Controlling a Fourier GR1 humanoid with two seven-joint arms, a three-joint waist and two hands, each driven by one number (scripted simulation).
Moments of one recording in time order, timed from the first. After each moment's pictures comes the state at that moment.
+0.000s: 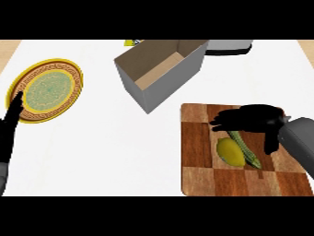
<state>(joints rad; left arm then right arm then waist) -0.10 0.51 -0.05 -1.30 -0.03 0.28 0.05 -0.64 -0.60 0.69 -0.84 0.77 0.25 -0.94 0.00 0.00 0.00</state>
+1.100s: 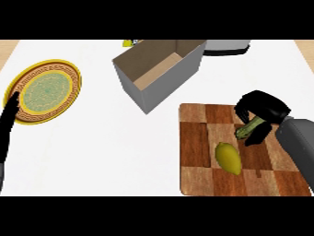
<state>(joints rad) -0.09 0.49 0.02 -1.30 -0.07 0.22 0.05 -0.62 -0.47 0.34 -0.67 0.81 0.03 -0.64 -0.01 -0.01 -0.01</state>
